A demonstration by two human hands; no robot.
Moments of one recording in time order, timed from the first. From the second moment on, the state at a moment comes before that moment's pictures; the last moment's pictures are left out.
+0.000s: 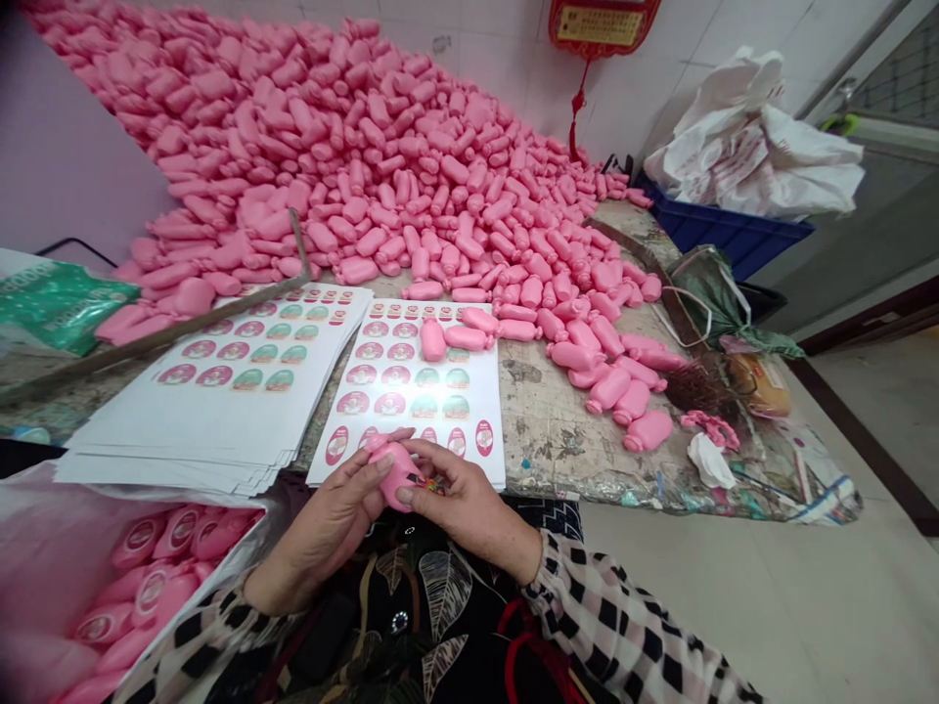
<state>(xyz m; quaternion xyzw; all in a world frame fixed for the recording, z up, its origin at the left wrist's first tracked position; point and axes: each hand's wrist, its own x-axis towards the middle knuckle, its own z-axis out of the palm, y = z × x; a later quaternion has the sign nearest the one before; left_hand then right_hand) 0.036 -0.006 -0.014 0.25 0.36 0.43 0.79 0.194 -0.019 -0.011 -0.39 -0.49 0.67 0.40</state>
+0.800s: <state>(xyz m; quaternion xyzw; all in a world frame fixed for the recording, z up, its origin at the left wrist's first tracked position) 0.042 -0.013 -0.018 0.28 0.37 0.40 0.79 0.196 -0.025 -0.018 -0.41 -0.49 0.65 0.42</state>
